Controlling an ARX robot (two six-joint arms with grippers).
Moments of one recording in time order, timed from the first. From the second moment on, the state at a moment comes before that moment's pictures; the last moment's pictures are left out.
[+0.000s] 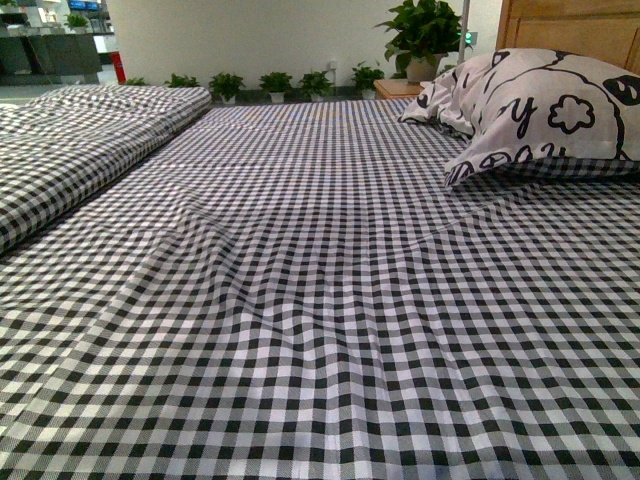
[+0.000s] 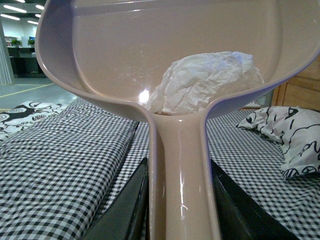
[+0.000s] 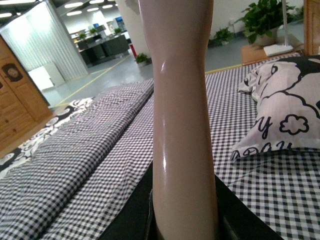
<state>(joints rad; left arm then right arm) -0.22 0.43 0.63 0.04 -0.17 0.04 -0.19 0.86 1.15 -0.18 -0.61 0.36</state>
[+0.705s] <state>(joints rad) -0.33 0.42 0.60 0.04 -0.27 -0.01 -0.23 0.82 1.15 -0.25 -0.60 0.35</state>
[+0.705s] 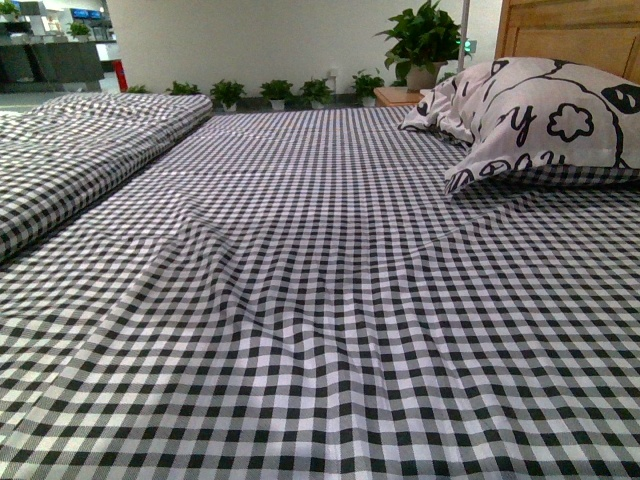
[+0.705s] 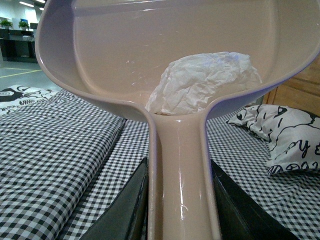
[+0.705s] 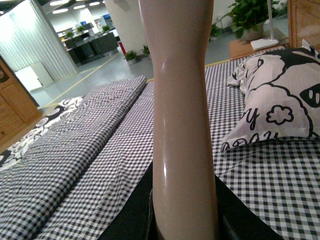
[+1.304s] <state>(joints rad) -0.33 0.42 0.60 0.04 -0.27 -0.01 -0.23 0.82 1.15 -0.25 -0.60 0.35</state>
